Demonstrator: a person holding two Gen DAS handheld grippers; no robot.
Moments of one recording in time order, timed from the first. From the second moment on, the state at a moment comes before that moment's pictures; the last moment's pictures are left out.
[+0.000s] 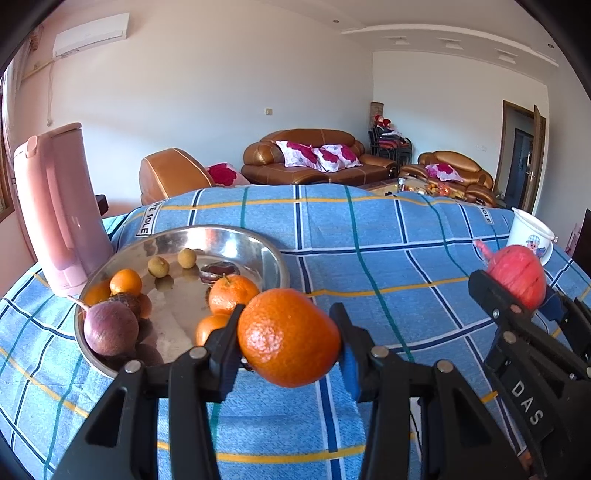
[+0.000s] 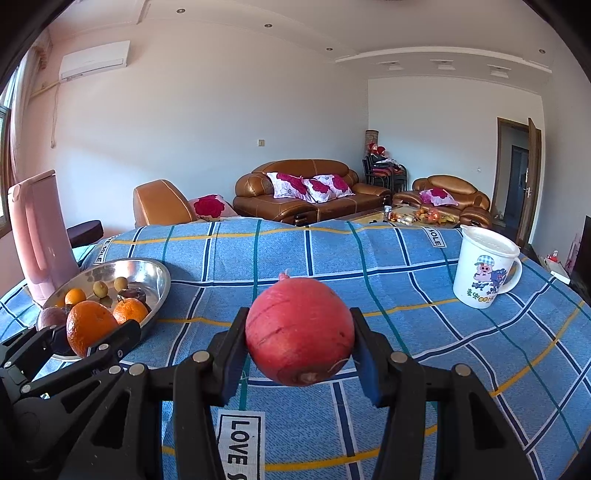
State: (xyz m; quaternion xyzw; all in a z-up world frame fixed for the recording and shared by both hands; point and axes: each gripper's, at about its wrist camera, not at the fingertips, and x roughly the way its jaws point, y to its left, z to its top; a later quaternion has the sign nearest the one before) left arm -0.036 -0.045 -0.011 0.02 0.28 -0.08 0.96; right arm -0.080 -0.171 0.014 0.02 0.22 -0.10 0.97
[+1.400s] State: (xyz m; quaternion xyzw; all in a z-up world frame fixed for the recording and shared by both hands) left arm 0.021 0.089 -0.007 0.00 0.28 0.04 0.96; right arm 0.011 -0.061 0.023 0.03 0.21 0.00 0.98
